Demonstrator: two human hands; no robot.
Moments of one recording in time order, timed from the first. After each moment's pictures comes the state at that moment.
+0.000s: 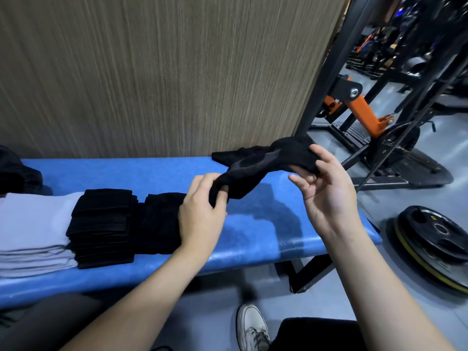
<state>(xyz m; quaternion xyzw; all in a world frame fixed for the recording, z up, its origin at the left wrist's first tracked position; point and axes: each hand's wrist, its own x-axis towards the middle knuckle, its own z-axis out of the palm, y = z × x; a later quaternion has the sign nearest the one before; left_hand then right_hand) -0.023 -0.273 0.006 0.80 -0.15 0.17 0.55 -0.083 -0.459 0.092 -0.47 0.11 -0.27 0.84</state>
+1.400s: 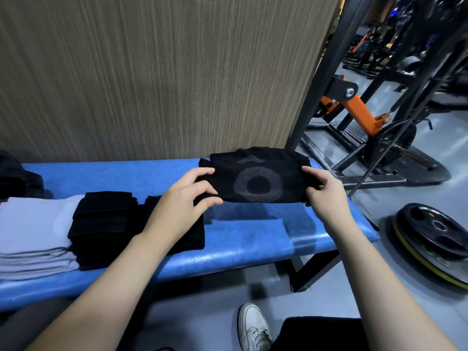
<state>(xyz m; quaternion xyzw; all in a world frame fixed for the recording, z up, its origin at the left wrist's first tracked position) 0.009 -0.224 0.016 0.84 -0.33 0.11 0.41 -0.072 -0.521 0.039 -0.84 0.23 -0.24 0.43</state>
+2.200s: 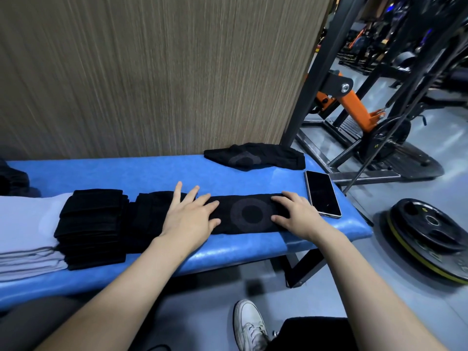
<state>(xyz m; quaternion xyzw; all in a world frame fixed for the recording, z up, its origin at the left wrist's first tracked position) 0.003 -0.257 -0.015 0.95 -0.31 0.01 0.01 -0.071 -0.528 -0.012 -0.98 0.14 0.07 0.12</state>
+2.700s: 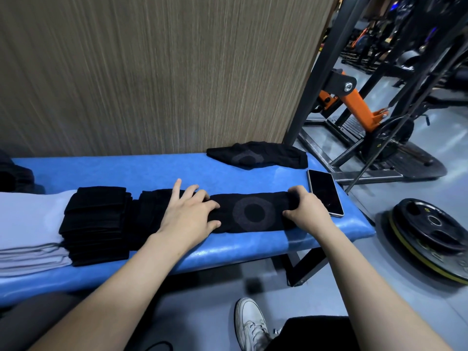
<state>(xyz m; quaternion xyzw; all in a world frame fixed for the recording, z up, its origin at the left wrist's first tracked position) 0.004 -0.248 -0.010 0.94 -0.32 0.03 0.05 -0.068 -0.526 -0.006 -0.94 0.28 -0.01 0.21</state>
